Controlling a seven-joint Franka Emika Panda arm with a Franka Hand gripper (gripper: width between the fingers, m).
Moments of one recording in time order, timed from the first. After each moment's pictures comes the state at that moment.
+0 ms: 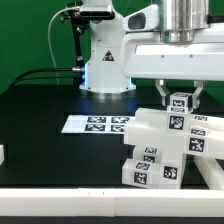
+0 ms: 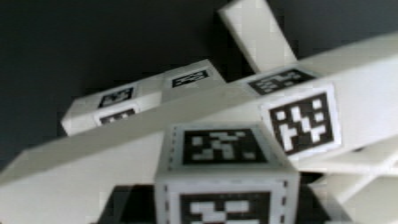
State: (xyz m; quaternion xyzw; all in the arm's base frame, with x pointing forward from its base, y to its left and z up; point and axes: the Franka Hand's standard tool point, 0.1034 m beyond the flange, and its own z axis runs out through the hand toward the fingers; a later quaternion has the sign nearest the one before) arm 0.555 0.096 0.116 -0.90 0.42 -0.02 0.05
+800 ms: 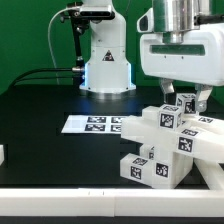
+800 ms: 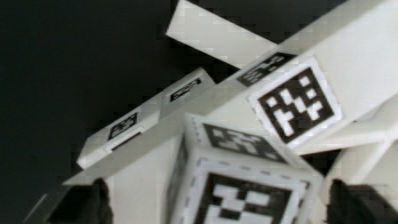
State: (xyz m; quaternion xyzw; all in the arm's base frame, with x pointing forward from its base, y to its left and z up) arm 0.555 0.101 0.116 -0.86 0.50 -0.01 0.06
